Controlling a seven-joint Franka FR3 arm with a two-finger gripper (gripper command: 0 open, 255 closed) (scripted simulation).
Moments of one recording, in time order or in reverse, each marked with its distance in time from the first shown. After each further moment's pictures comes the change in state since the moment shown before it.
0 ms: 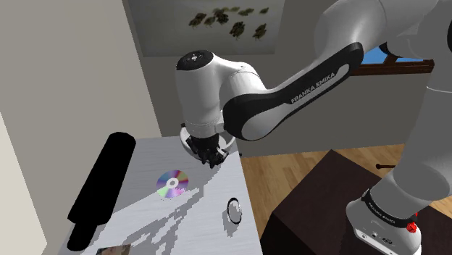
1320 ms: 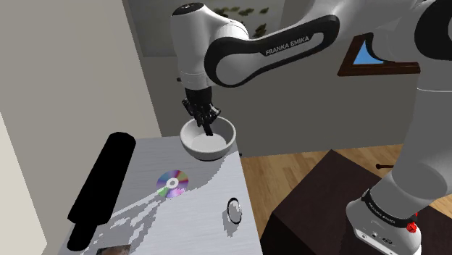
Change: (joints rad) arm -0.033 0.088 -0.062 0.283 -0.029 -0.185 -0.193
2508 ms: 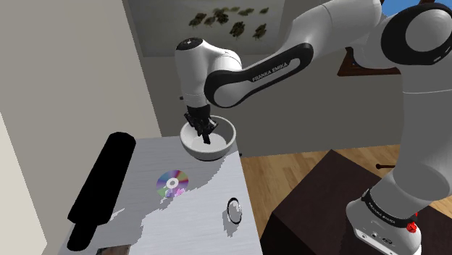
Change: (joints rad) arm 0.035 0.127 -0.083 -0.023 -0.105 0.116 0.021
